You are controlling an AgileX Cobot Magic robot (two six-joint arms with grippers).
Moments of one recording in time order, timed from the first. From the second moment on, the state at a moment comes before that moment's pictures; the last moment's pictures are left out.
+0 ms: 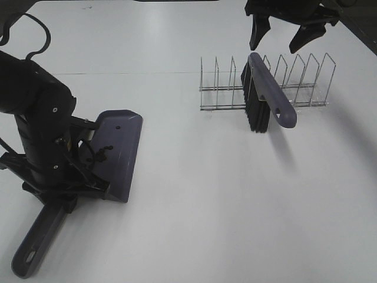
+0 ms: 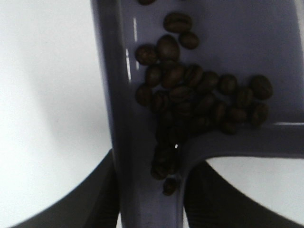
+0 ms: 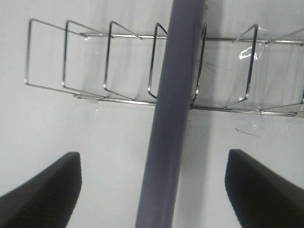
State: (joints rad) left arm -0.52 1.98 -1.02 0.22 0.79 -0.47; right arm 0.15 2.25 -2.15 0.10 1.22 0.06
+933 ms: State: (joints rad) left arm -0.44 1.99 -1.11 0.15 0.80 -0.41; right arm 0.15 1.68 -1.49 0.14 1.22 0.06
